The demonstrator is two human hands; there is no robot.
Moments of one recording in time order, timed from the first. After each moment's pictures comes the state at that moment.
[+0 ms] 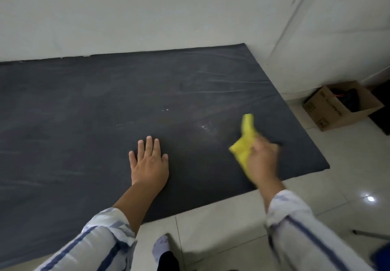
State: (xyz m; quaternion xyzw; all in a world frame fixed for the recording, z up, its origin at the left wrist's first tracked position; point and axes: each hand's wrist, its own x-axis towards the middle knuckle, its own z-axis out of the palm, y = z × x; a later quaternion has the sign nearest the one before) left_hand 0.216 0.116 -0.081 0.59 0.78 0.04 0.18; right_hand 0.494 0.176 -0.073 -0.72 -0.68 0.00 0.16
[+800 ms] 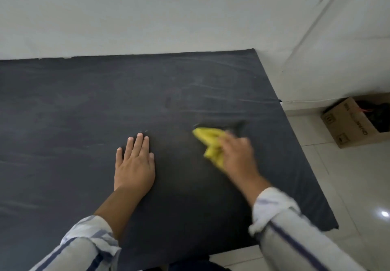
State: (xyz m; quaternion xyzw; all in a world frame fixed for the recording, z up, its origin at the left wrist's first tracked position) left_hand 0.249 0.209 -0.084 0.56 0.82 0.05 0.11; right_hand 0.505 0.301 -0.114 -0.52 -0.84 -0.02 0.18
